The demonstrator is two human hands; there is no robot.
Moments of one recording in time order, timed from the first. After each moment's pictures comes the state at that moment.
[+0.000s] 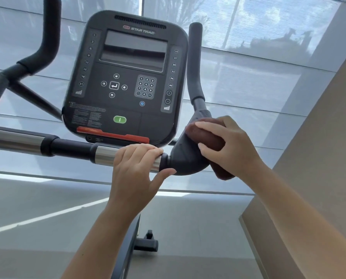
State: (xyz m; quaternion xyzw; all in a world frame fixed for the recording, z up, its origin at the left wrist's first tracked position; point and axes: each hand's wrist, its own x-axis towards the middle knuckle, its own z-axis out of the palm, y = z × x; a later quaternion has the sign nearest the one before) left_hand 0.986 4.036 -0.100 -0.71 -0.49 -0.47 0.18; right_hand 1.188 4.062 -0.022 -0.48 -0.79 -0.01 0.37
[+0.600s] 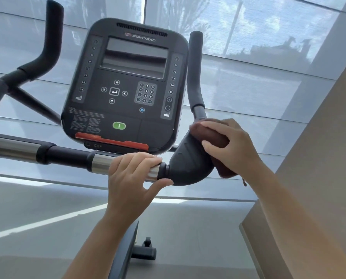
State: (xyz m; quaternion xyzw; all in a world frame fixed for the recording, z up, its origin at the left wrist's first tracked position) left_hand 0.985 4.048 -0.108 -0.69 -0.46 -0.52 0.20; right_hand 1.197 4.083 -0.012 -0.50 -0.77 0.03 0.38
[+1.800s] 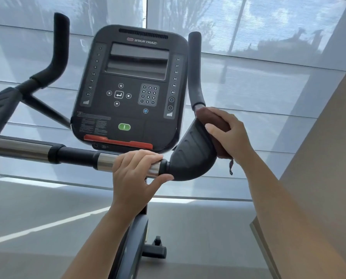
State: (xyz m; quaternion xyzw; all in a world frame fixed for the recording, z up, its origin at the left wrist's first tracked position) left_hand 0.985 4.048 -0.106 -0.69 -0.46 -0.52 0.21; right_hand 1.201 4.114 -0.018 -0.48 -0.71 0.16 0.49
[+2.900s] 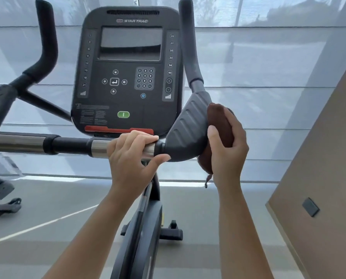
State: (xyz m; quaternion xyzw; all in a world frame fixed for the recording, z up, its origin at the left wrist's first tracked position) left_hand 0.990 4.044 -0.101 -0.69 -0.48 -0.51 0.18; right_hand 1.159 4.055 -0.084 -0.44 -0.45 0.23 0.74
